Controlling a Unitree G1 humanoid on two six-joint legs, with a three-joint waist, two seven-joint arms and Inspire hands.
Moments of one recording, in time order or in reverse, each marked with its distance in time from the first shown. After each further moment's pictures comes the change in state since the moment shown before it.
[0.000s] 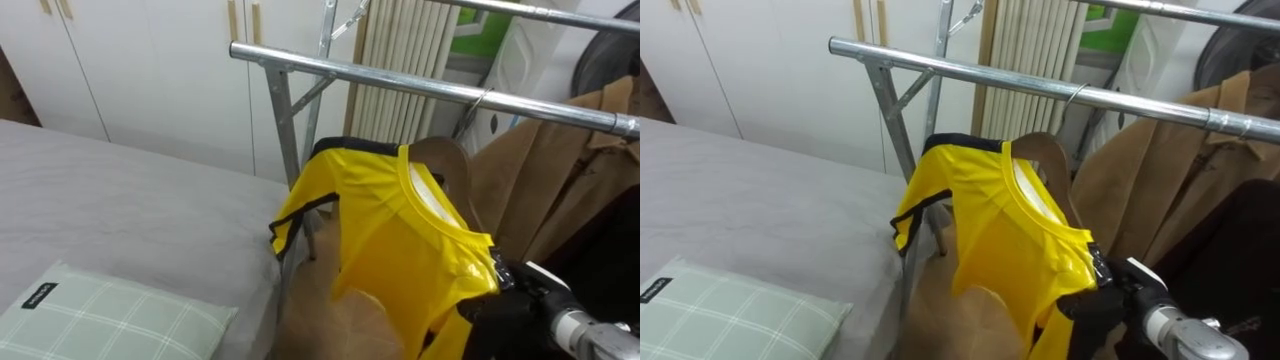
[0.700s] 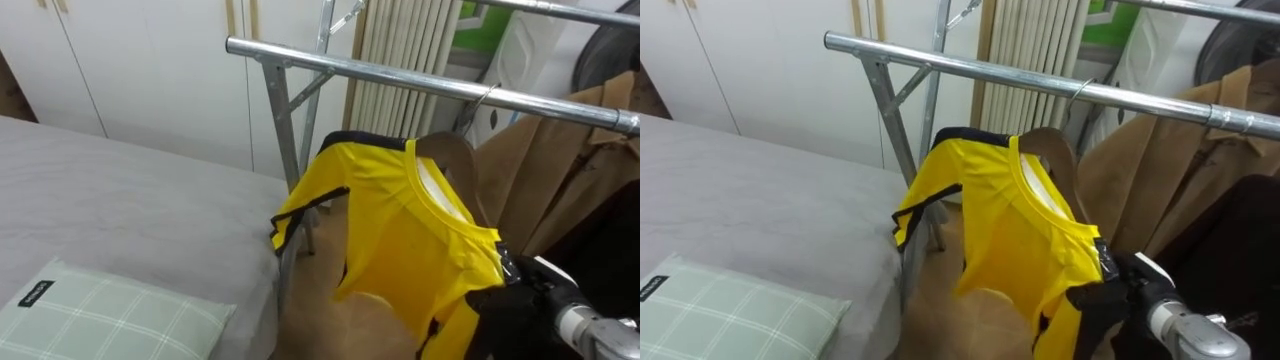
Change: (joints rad) left arm 0.000 0.012 0.001 0.015 0.007 0.000 -0.032; right arm -0.007 -0.009 0.001 -0.008 -0.009 0.000 -0.063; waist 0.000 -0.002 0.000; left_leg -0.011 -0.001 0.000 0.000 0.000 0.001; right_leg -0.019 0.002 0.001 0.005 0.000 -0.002
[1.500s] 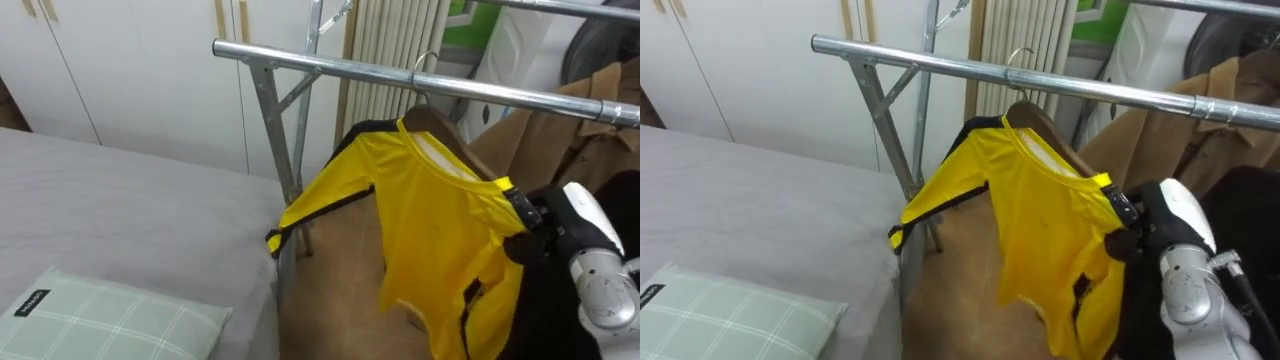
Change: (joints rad) left arm -0.001 -0.037 -0.004 0.015 -0.001 -0.002 0.061; right arm -0.009 0.039 -0.002 -0.303 -0.622 0.005 -0.430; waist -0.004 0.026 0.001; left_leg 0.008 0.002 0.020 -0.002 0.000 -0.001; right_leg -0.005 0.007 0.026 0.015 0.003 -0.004
